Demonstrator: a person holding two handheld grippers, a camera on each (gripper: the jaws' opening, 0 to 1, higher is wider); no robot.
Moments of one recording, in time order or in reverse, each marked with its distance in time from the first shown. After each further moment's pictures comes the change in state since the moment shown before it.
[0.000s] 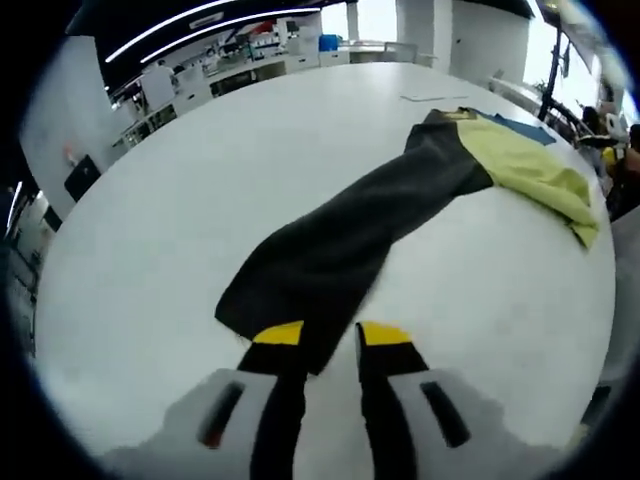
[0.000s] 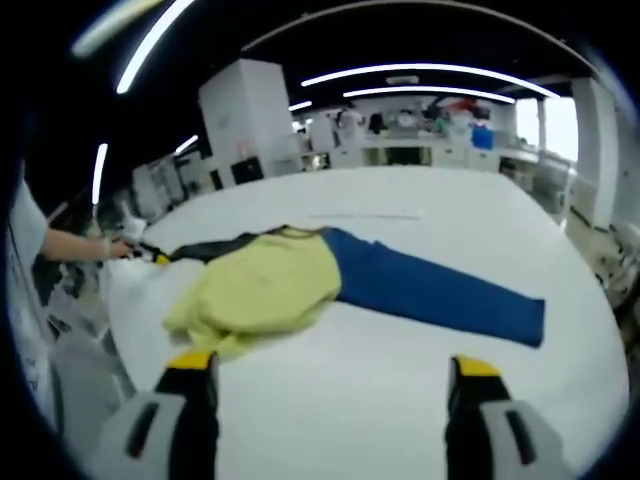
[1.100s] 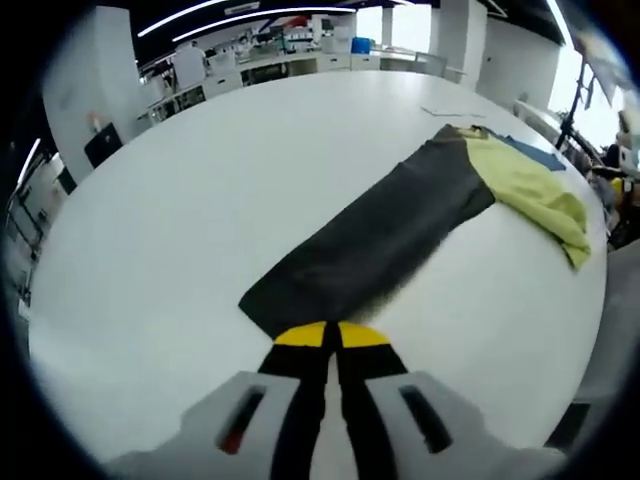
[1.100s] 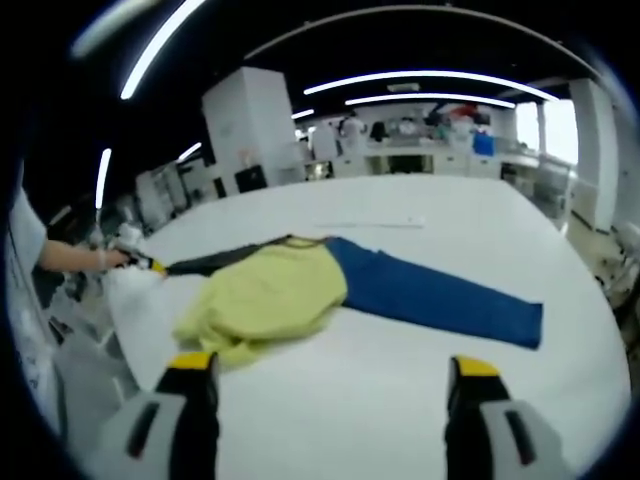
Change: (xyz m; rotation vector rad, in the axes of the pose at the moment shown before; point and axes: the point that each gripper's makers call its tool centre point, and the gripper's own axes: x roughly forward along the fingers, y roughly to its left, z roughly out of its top) left arm -0.048 0.009 -0.009 -0.128 -0.014 0.031; right arm -0.009 0.012 0.007 -0.001 -0.041 0.013
